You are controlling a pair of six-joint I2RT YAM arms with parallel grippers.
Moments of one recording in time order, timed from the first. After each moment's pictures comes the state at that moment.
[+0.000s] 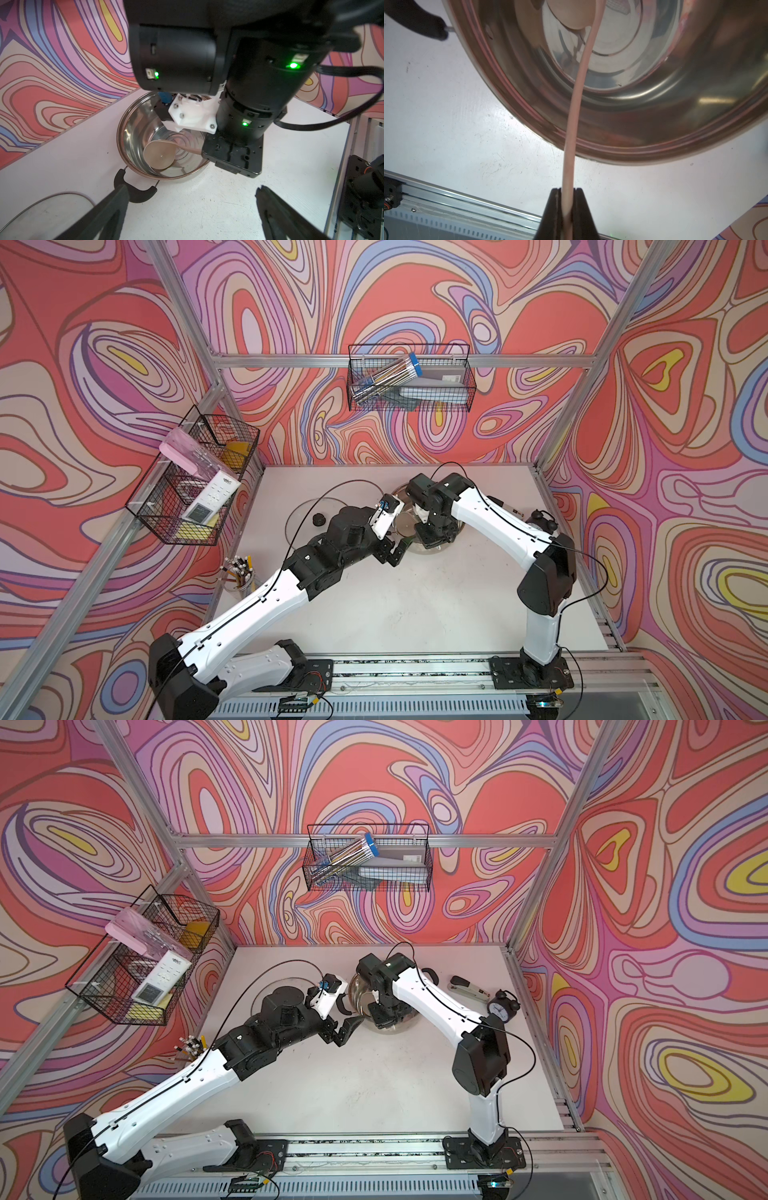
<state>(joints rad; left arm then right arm) -0.76 1.11 1.02 -0.31 0.04 0.02 0.68 1.90 1.84 -1.43 0.03 0.28</state>
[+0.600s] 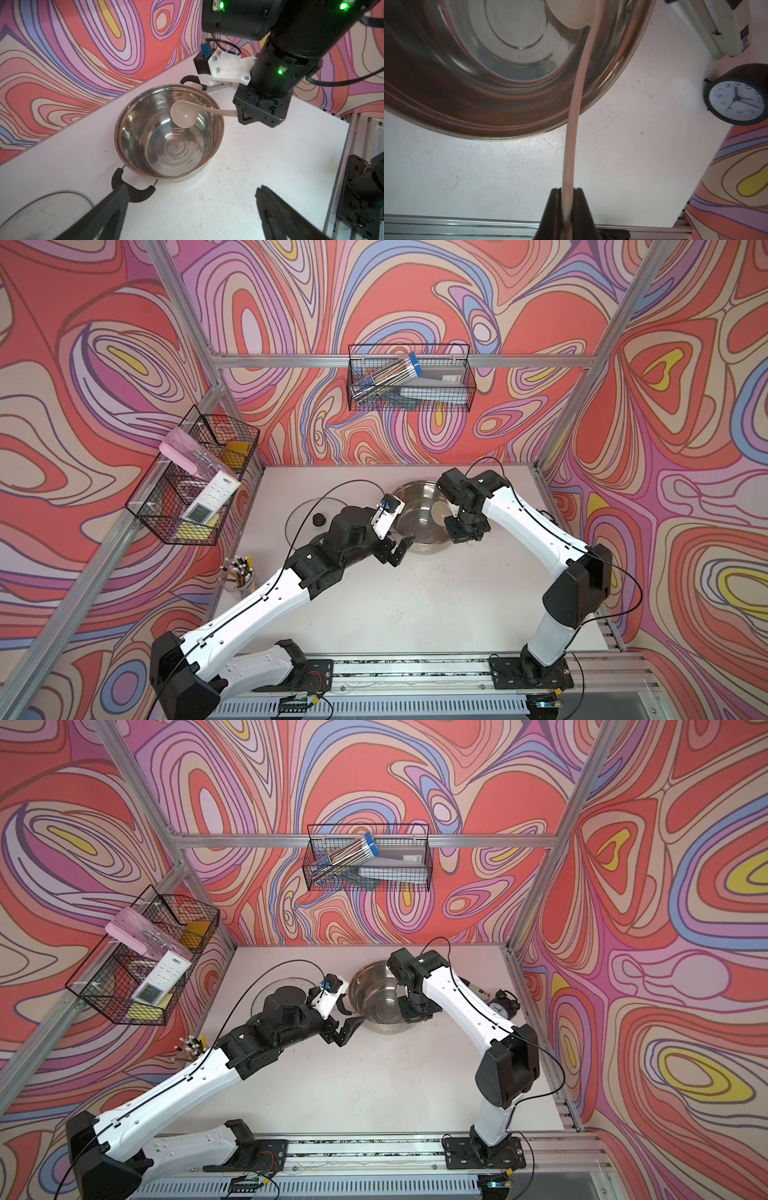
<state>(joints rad) -0.76 1.13 1.02 -0.30 0.04 0.02 0.53 1.79 1.76 -1.44 0.16 0.29</state>
